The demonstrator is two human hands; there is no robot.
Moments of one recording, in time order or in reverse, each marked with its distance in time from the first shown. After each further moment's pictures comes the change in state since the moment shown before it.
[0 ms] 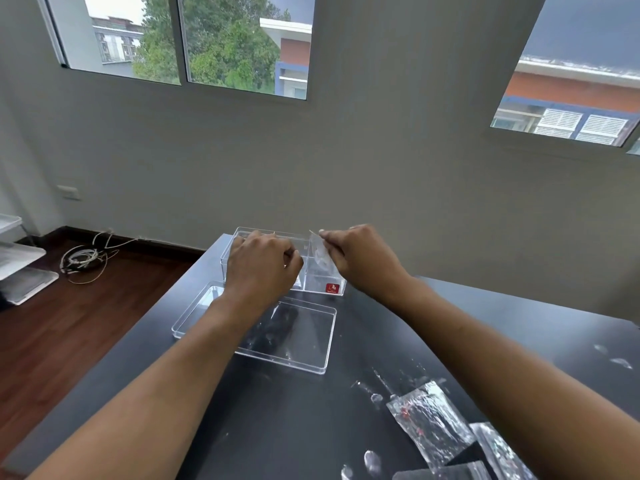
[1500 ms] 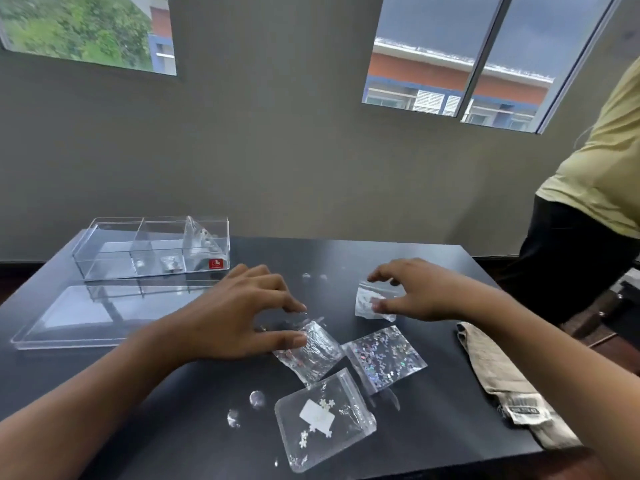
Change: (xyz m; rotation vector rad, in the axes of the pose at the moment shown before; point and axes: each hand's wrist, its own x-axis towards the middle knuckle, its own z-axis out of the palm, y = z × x) left_hand -0.076 0.098 -0.011 -0.314 -0.464 0.830; right_hand -0.220 0.059 -0.165 -0.057 -0.648 0.581
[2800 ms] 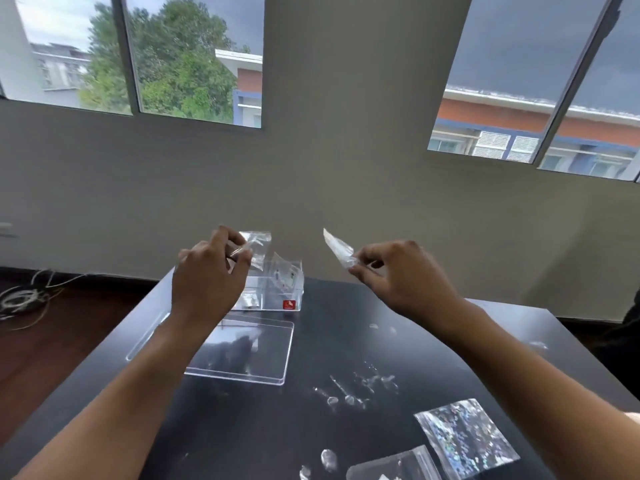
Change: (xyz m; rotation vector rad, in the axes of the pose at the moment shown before) left_hand -0.032 -0.094 -0.063 0.111 0.787 -0.708; right_hand 0.082 -0.114 -0.037 0.220 0.618 -0.269
